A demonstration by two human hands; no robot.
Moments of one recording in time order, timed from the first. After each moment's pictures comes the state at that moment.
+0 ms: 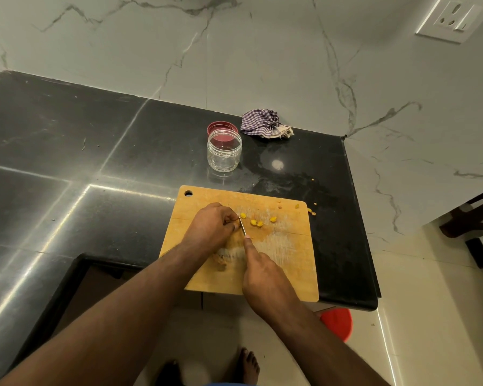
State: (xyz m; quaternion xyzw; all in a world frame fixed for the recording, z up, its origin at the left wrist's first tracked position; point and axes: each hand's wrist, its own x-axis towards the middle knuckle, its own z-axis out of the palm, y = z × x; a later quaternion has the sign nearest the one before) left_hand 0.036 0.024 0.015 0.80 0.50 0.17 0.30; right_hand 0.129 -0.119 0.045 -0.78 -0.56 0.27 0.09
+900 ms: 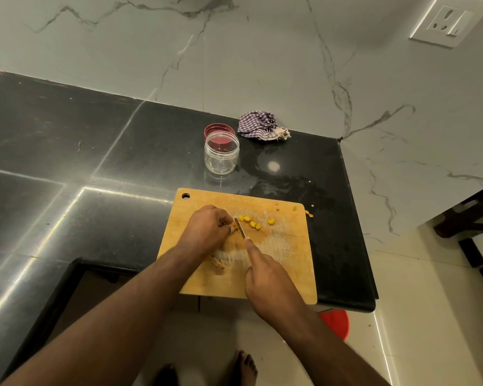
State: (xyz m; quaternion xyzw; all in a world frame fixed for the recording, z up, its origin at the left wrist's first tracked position) left_hand 0.031 0.029 0.012 0.79 0.51 0.16 0.30; right_hand 0.133 -0.125 0.050 -0.77 -0.56 0.26 0.15
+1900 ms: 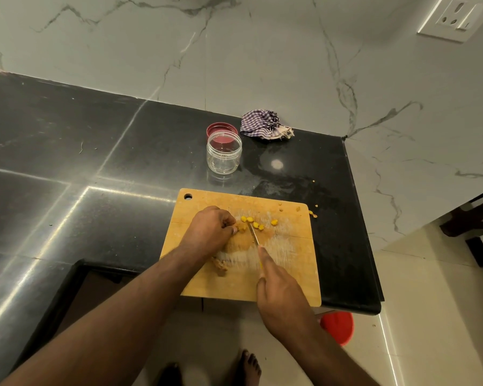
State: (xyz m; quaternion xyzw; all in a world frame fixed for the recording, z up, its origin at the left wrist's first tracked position) left_hand 0.032 0.028 0.016 0.79 0.51 0.15 0.30; right_hand 0.137 -0.148 0.045 -0.77 -0.55 0.26 0.20
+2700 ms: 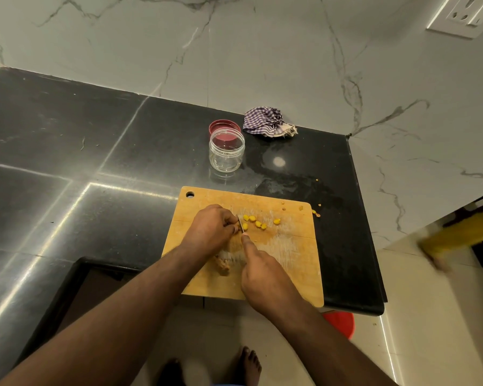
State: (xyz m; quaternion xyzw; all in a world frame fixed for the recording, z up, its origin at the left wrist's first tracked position) left_hand 0.031 0.031 0.015 0.80 0.50 0.15 0.31; right_hand 0.126 -0.103 0.051 -0.77 -0.57 0.29 0.10
